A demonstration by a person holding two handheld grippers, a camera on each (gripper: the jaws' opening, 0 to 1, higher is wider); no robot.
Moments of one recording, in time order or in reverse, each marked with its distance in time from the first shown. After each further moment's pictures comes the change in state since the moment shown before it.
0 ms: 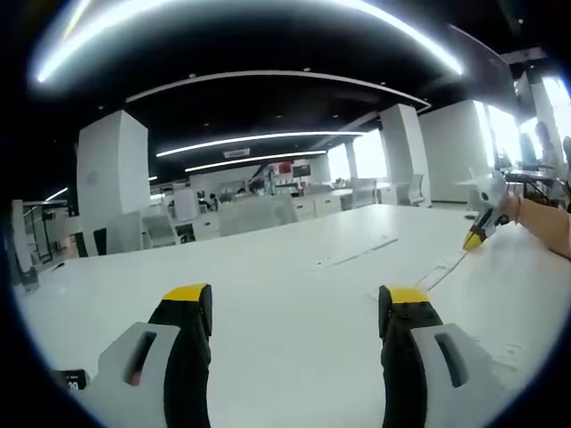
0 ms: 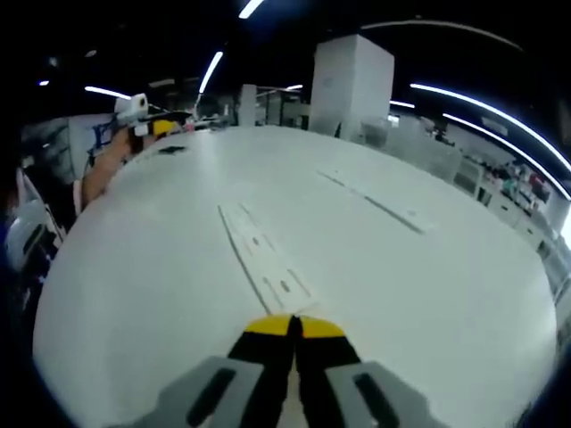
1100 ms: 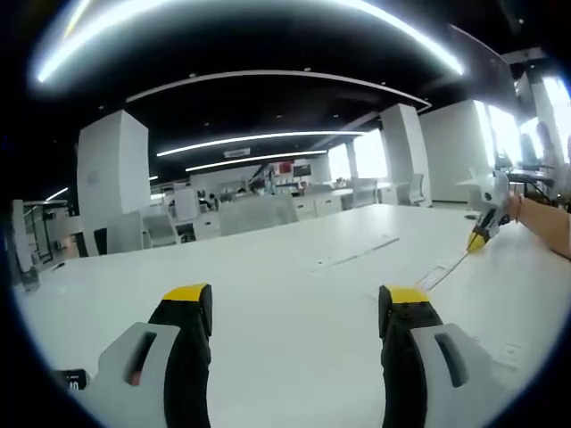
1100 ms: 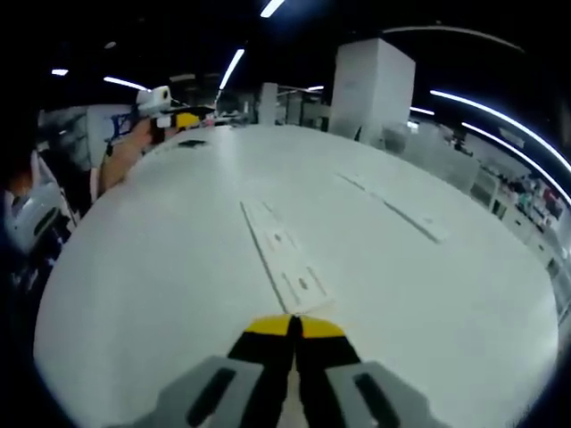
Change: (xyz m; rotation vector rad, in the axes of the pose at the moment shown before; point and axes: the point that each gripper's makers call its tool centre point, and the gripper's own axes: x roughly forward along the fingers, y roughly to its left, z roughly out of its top) left arm -0.001 0.001 -0.001 0.000 0.002 0.001; right arm 0.001 0.014 0.002 -0.067 -0.006 0.066
